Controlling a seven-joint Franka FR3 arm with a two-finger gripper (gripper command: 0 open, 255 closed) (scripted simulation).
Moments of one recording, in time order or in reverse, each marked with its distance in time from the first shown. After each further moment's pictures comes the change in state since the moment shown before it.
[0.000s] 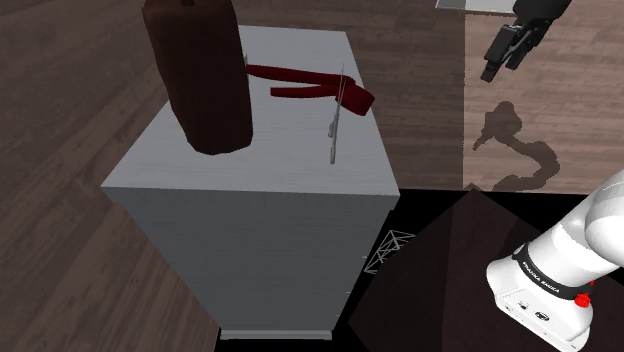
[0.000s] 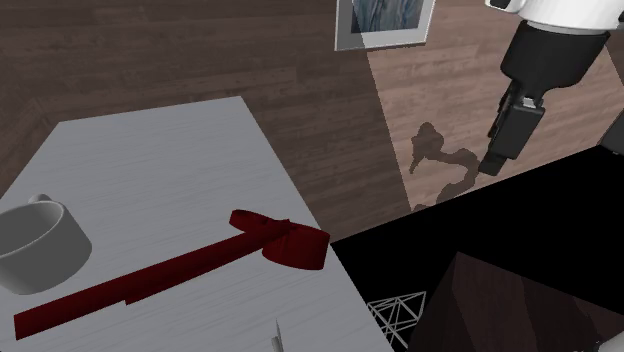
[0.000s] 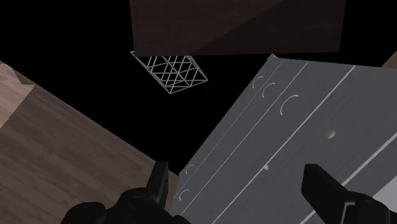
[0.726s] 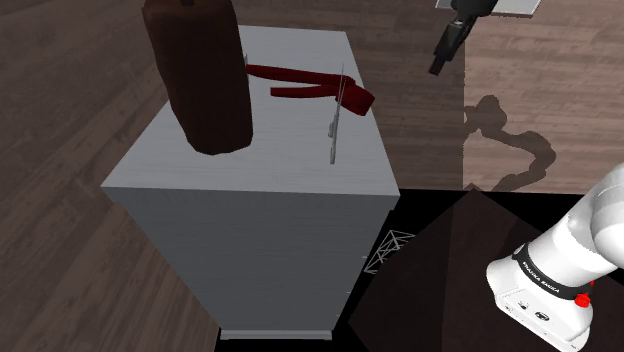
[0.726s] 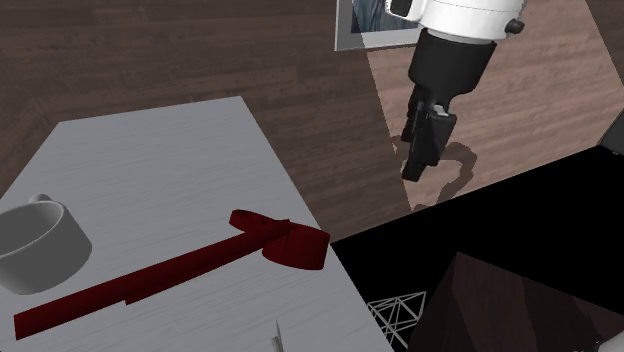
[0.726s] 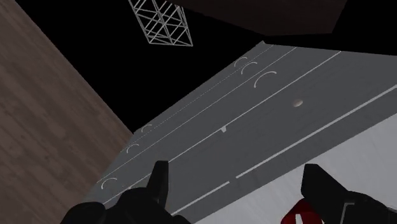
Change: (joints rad) arm 0.124 0.255 -0.020 0.136 0.048 0.187 -0.223
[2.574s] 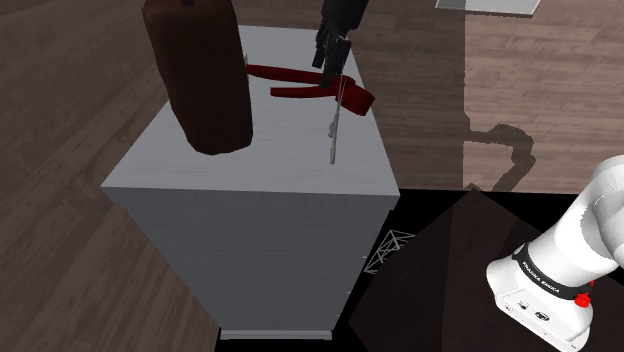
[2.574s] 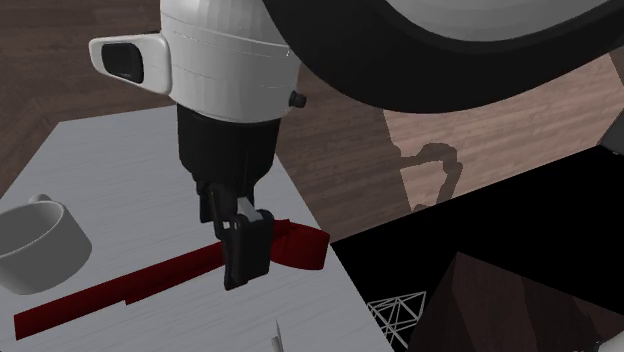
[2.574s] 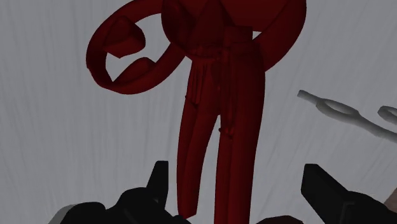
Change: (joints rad) arm 0.231 0.502 0.084 0.393 0.180 0.234 -0.546
